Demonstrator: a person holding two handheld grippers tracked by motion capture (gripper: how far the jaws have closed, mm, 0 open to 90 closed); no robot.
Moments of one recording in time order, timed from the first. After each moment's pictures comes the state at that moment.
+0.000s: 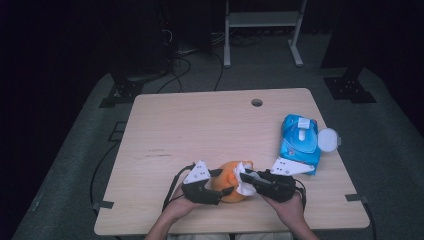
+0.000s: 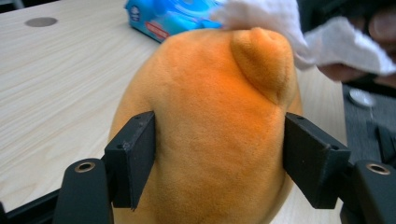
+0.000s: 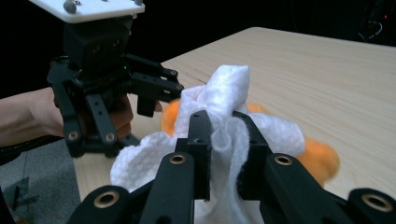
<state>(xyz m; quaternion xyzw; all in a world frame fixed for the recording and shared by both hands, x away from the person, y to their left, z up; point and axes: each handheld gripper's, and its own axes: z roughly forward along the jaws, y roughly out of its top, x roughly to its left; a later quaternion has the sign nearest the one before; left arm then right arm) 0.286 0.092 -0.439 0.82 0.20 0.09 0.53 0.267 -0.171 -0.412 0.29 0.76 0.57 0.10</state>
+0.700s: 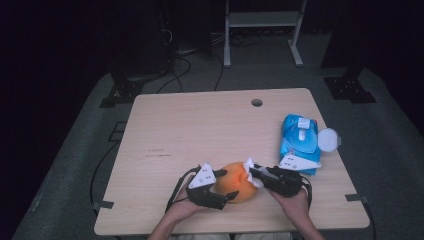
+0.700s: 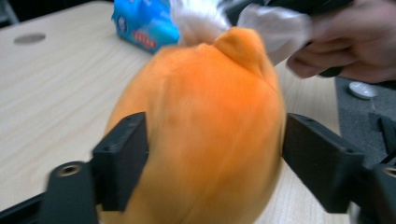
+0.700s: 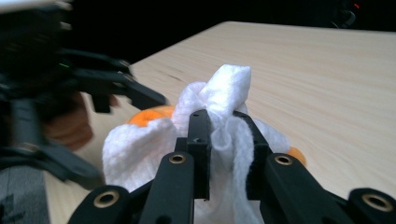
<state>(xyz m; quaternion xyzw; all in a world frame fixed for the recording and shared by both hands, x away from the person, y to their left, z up) 0.281 0.082 -0.437 0.82 0.18 0.11 0.54 0.283 -0.196 -0.426 0.34 0.74 0.57 0.11</state>
